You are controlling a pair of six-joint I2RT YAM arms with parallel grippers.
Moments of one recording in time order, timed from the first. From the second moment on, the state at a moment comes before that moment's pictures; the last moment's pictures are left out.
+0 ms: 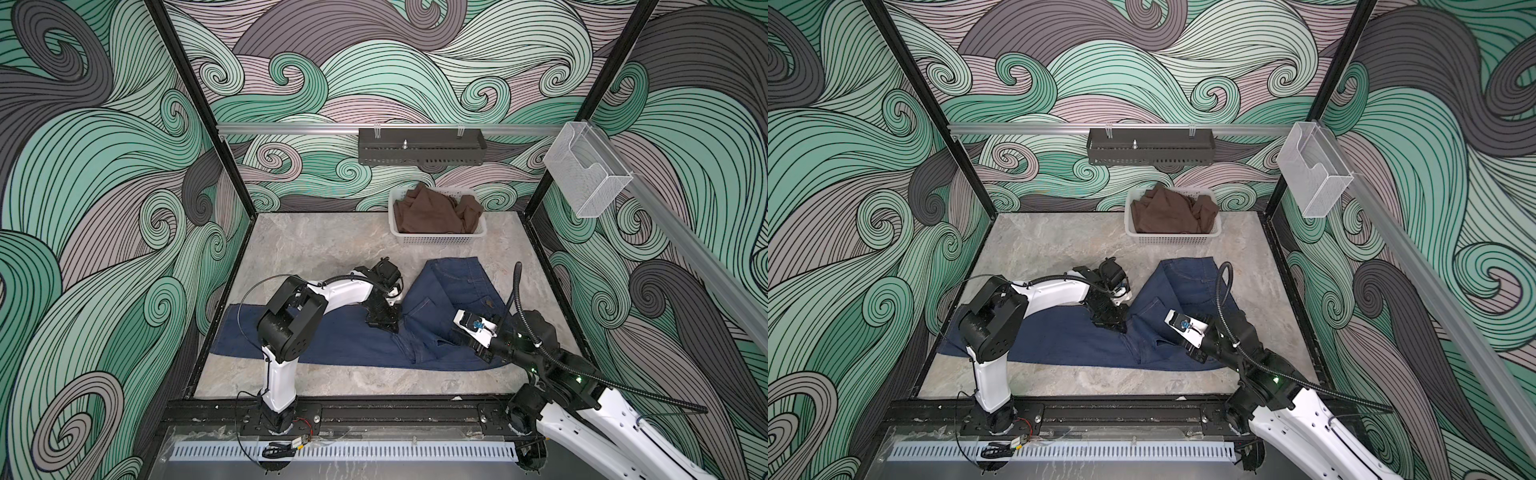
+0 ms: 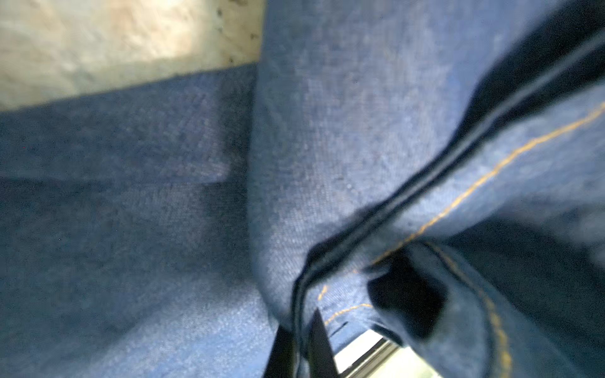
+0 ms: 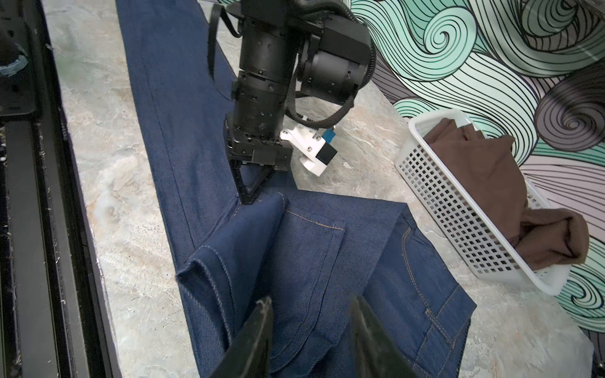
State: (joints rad) left arm -0.71 1.91 1.25 -0.76 0.46 -0.41; right arm 0.70 0.49 0.59 -0.58 -0.09 -0.48
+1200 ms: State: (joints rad) left arm -0.71 1.91 1.39 -0.92 0.35 -0.38; right arm 0.59 0.56 0.57 -0.48 -0.07 -0.31
